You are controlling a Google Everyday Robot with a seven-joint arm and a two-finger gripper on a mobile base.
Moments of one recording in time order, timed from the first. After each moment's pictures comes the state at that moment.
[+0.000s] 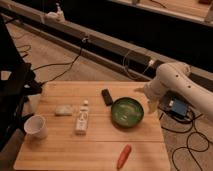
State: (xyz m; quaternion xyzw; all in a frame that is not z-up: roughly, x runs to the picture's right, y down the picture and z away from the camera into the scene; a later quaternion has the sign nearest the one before) arm 0.217 0.073 0.766 -0.23 -0.17 -0.17 0.94
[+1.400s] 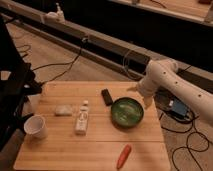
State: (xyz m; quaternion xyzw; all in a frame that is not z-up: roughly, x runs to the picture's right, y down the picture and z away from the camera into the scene) arm 0.159 0.041 0.810 -0.19 -0.19 -0.38 0.89
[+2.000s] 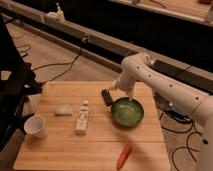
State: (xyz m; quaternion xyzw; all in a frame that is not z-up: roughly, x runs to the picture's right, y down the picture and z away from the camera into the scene) arm 0.093 0.033 0.812 -0.17 -0.24 -0.51 0.81
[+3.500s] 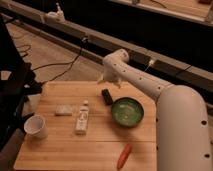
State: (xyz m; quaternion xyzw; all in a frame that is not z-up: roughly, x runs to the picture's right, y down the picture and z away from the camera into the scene) arm 0.032 -0.024 0.923 -0.12 -0.19 -0.59 0.78
